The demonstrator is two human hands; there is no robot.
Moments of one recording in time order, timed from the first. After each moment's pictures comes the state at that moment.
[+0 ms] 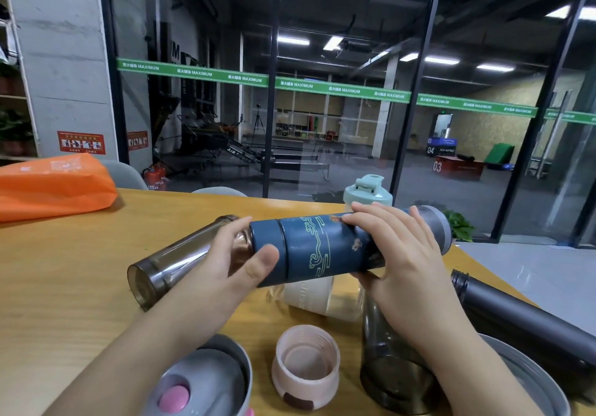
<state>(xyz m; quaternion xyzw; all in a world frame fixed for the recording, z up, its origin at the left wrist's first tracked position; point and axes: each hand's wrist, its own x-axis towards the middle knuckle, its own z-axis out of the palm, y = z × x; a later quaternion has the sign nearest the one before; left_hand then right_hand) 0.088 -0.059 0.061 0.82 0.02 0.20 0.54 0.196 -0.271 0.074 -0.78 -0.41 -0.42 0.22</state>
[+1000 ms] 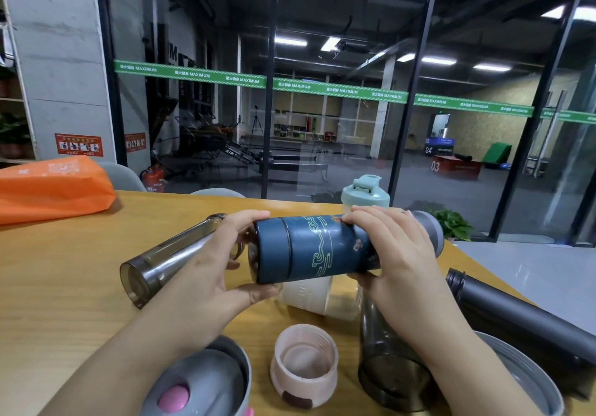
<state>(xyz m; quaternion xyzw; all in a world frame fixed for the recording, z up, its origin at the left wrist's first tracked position) 0.083 -0.057 0.063 0.87 -0.09 0.30 0.39 0.197 -0.272 0.072 -0.77 -0.42 -0.42 0.23</state>
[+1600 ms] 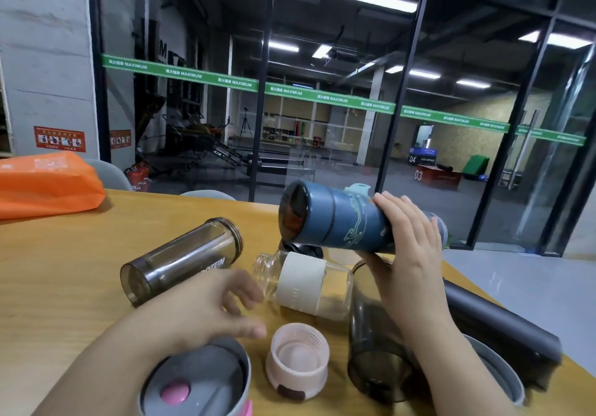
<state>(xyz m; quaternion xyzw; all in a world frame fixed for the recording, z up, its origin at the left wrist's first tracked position) 0.090 -0.033 0.056 0.93 -0.03 0.08 0.36 0.206 -0.279 0.072 -0.77 -0.33 -0.48 0.28</state>
